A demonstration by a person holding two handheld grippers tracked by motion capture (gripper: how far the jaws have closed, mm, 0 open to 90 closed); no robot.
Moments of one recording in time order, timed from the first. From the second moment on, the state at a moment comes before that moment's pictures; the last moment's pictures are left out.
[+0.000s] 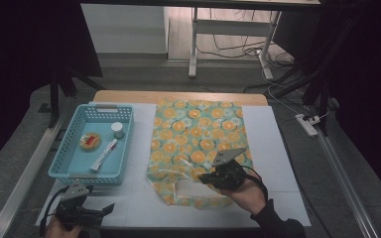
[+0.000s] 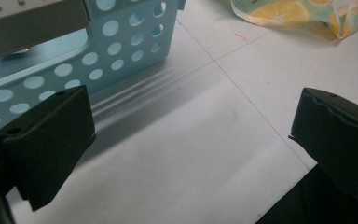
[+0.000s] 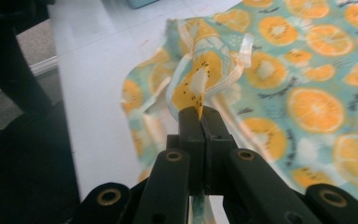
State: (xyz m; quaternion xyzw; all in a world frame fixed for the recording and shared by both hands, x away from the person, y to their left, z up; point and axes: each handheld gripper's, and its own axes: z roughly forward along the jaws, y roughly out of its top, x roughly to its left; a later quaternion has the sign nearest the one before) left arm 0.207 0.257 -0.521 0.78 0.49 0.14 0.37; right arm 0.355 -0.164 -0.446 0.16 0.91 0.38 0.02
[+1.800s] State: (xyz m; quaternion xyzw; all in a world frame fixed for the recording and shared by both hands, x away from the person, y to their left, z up) left arm 0.207 0.259 -0.521 0.77 0.50 0.13 0.37; right arm 0.548 -0.113 -0.466 0.25 0.89 0.37 0.12
